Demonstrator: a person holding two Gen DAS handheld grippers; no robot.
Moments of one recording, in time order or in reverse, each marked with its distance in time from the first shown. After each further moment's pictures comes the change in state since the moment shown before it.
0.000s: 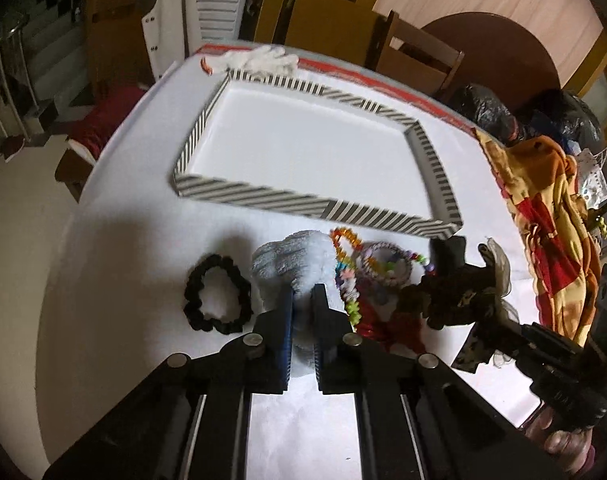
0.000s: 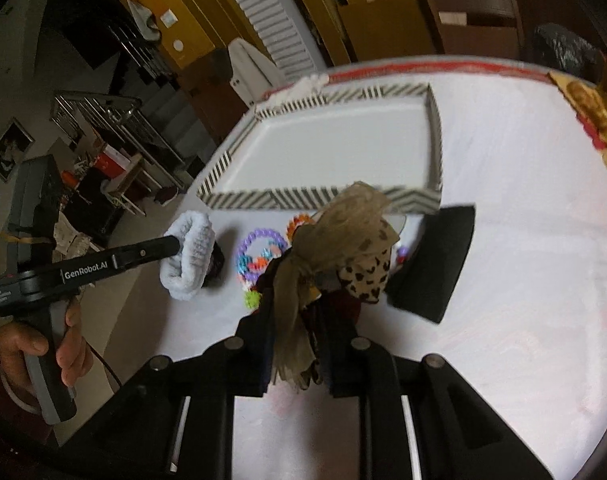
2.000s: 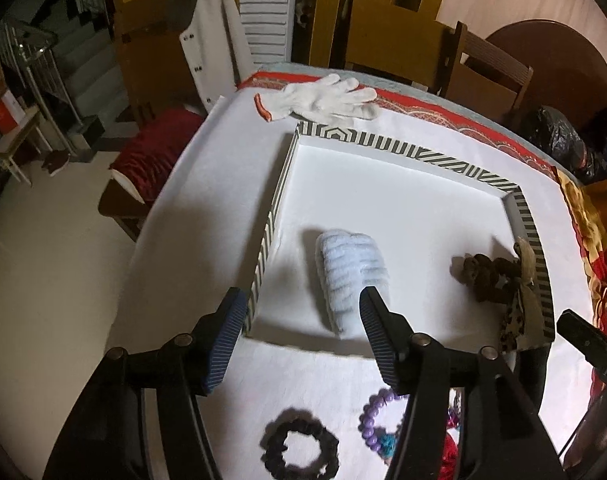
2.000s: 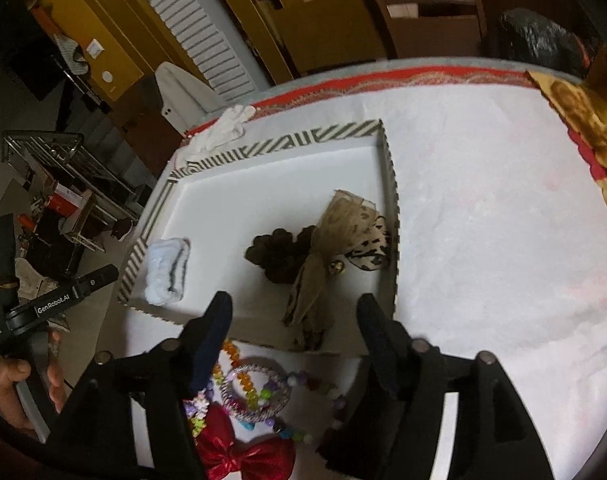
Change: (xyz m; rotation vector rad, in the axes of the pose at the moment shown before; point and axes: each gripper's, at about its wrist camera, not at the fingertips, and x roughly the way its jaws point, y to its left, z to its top) left arm 0.063 0.043 0.107 -0.027 -0.030 0.236; right arm 0.061 -0.058 0.107 0.139 -0.022 -0.129
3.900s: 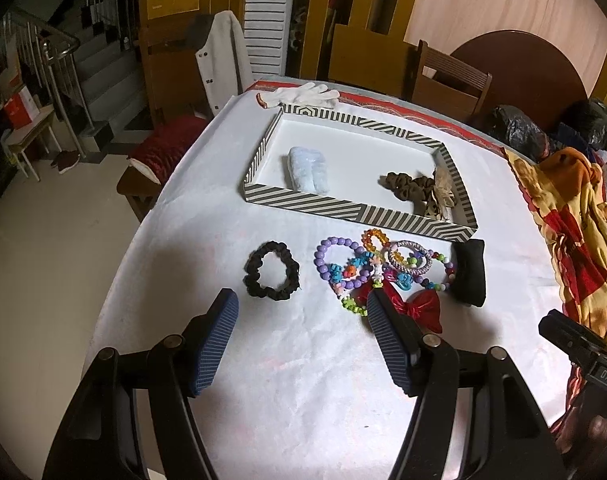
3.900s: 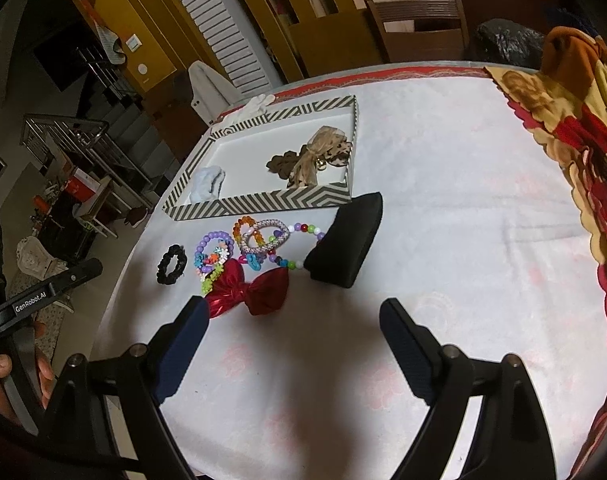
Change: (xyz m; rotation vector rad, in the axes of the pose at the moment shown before) left arm -0.134 -0.025 -0.152 -0.012 -0.088 -0.026; right arm -0.127 -0.014 -0.134 -0.055 -0.037 0.022
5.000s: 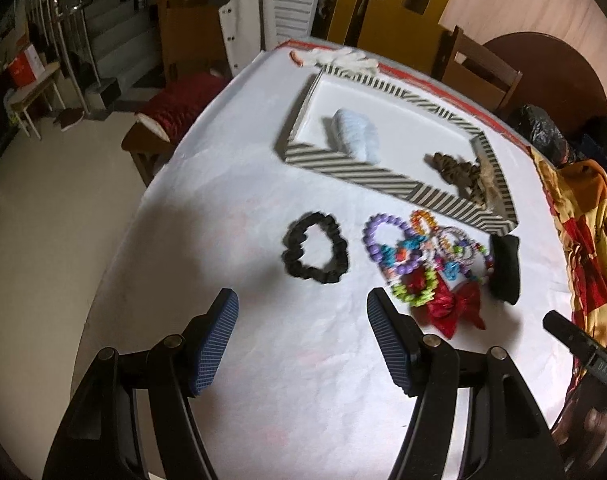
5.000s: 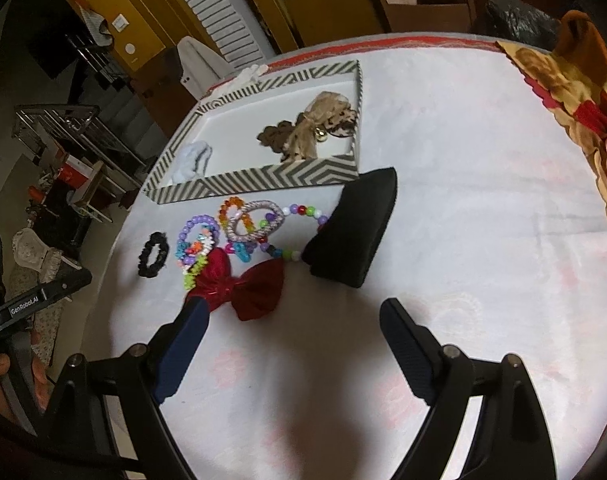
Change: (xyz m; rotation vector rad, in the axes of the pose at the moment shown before) left arm 0.047 0.053 -0.004 -0.091 0.133 -0.009; right arm 0.055 -0.005 0.008 0.017 0.098 -0.017
